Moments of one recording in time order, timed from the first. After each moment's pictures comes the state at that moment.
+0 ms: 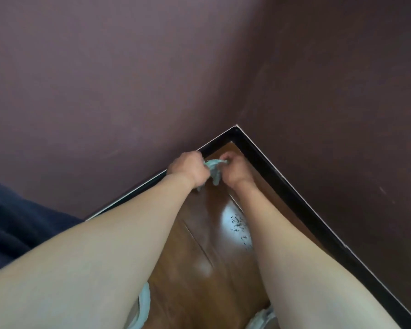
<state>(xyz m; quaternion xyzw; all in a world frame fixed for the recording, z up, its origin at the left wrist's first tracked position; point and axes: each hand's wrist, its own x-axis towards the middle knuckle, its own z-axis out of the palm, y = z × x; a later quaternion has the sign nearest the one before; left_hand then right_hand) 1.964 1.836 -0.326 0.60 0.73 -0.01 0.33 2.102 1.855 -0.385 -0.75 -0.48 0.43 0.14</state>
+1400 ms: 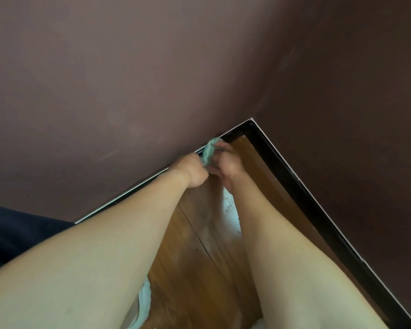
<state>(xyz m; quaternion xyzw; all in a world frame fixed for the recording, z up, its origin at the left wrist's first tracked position) 1.945 1.854 -0.372 0.54 0.73 -0.03 0.41 2.054 1.880 -0.415 -0.64 -0.19 0.66 0.34</state>
